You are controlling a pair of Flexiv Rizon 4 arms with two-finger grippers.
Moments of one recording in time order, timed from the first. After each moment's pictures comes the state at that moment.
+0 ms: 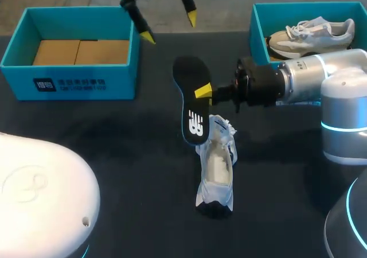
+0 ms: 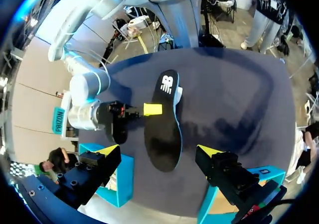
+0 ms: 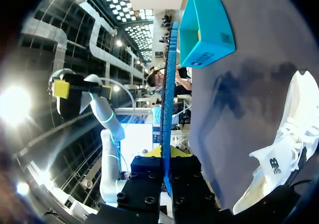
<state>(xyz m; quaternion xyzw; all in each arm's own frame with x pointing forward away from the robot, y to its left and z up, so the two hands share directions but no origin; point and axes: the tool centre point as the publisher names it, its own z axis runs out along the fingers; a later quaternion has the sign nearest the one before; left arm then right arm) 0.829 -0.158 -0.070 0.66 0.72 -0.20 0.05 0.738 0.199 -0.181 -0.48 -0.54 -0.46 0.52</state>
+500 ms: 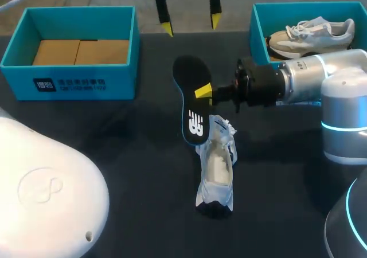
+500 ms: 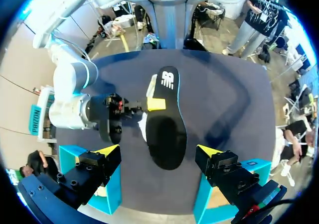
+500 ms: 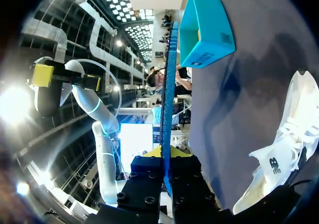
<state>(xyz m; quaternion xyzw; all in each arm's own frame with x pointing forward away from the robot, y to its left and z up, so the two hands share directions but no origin) 0.841 -0.197 -0.076 0.68 0.73 -0.11 -0.04 0.738 0.199 -0.181 -0.48 -0.54 -0.46 0.52</state>
